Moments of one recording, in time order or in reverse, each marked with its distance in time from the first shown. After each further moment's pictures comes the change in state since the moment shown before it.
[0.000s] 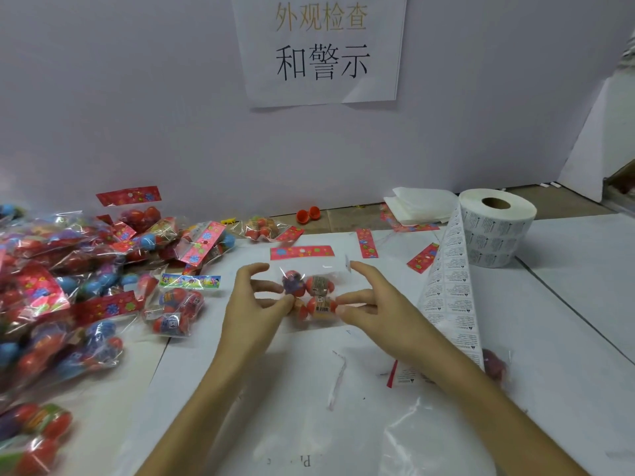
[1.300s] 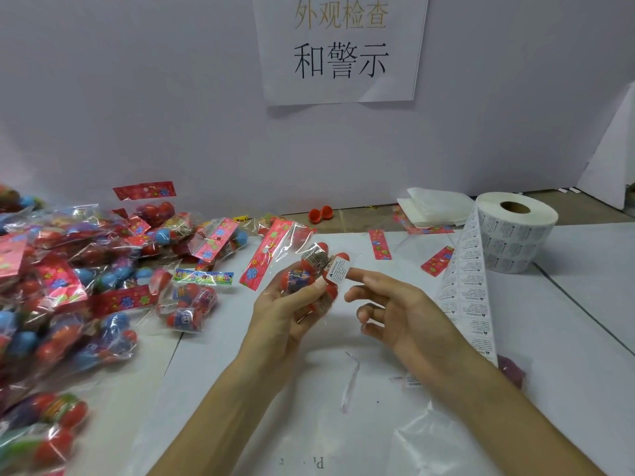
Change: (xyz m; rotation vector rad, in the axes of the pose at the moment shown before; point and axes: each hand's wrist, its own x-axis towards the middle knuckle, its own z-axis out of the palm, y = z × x) left_hand -0.015 0.011 0.010 -0.715 -0.240 -0.180; right_hand -0.005 -0.017 0.003 0.807 -0.085 0.120
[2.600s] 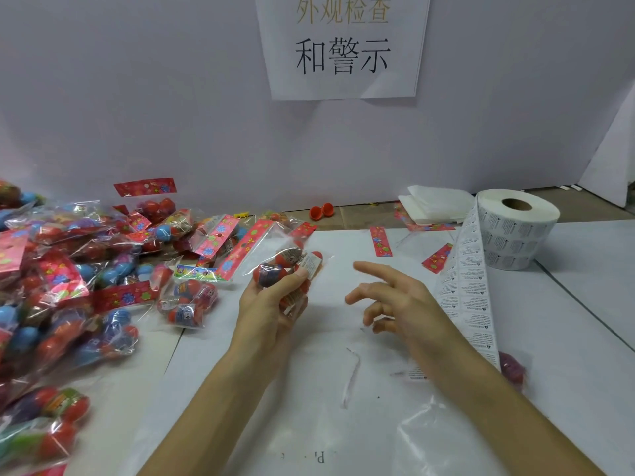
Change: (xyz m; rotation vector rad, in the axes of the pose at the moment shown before) left_hand 0.006 0.004 -0.008 -0.062 0.175 0.015; right_hand 0.001 0.003 -0.002 -0.290 0.128 -0.088
